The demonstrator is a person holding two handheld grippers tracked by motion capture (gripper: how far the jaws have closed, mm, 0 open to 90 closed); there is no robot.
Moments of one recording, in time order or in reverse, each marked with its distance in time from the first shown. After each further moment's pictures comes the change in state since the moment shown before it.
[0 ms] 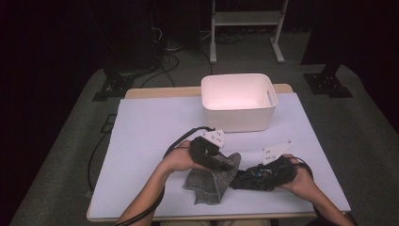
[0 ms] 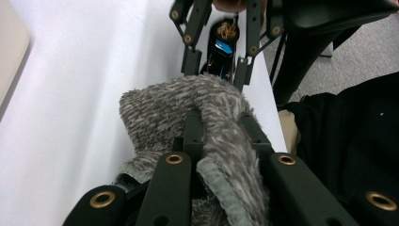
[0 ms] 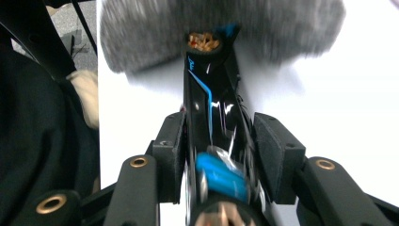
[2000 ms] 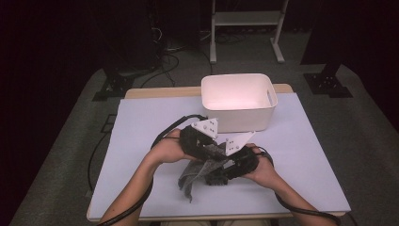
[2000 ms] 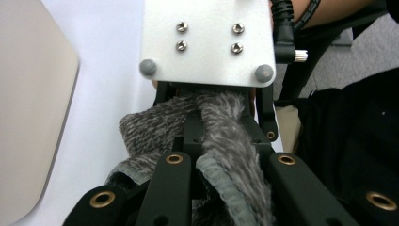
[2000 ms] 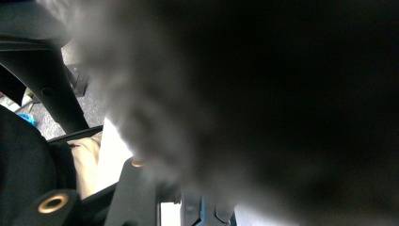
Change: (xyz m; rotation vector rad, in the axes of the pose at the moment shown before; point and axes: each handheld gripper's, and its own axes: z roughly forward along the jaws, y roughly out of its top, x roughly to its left) left arm -0.014 0.027 -0.053 0.021 0.083 0.051; right arm 0.008 0.087 0.057 -0.119 0.074 -0.112
